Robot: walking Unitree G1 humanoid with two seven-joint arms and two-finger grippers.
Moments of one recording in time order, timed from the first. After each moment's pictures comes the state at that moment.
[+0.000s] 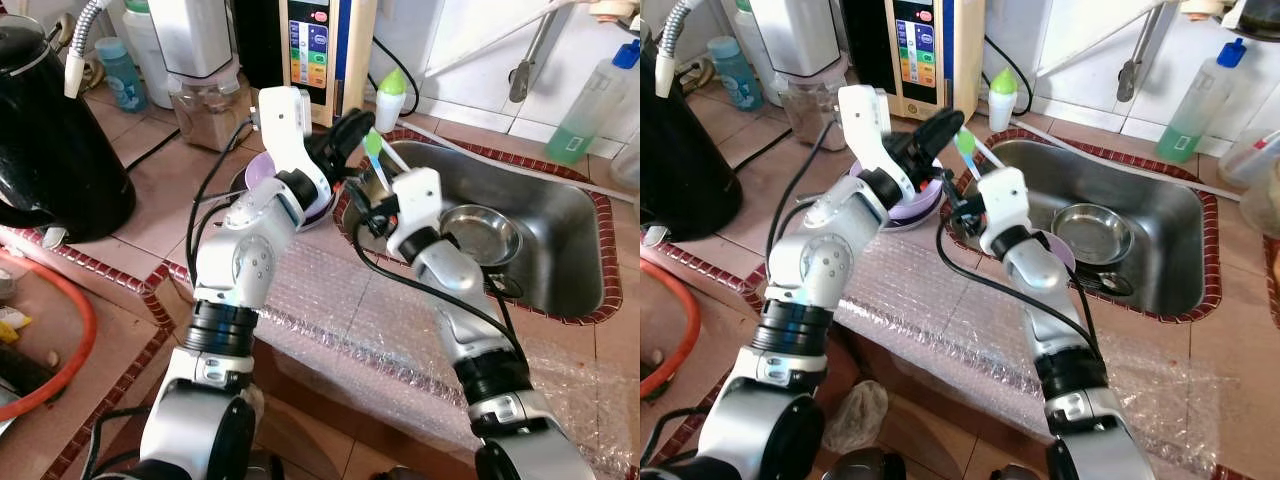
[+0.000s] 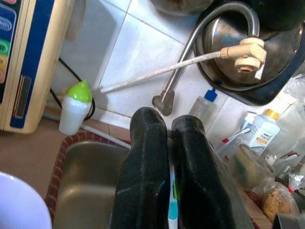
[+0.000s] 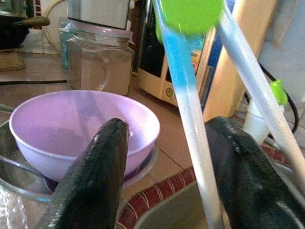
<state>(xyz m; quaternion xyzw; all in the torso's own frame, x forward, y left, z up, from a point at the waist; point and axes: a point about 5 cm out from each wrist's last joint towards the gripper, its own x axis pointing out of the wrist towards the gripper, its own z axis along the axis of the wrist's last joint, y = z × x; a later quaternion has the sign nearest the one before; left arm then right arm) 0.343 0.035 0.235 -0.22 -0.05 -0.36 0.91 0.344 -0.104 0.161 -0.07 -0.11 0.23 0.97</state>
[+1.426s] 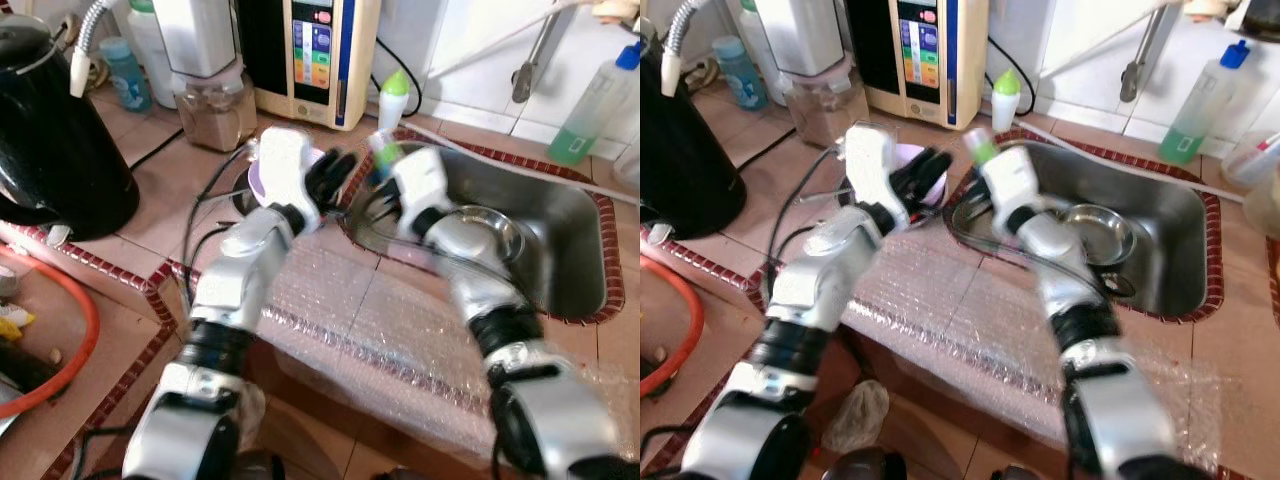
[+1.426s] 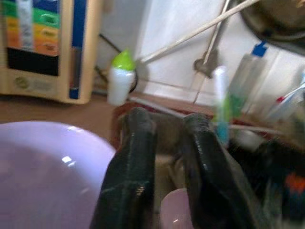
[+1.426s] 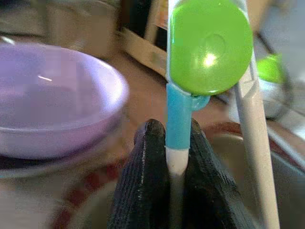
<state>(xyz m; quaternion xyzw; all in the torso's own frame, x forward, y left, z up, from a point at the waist) 0.347 0.054 0.192 -0.11 -0.03 -0.31 0.94 0.380 -0.138 0.162 -0.14 -0.03 0.21 0.97</state>
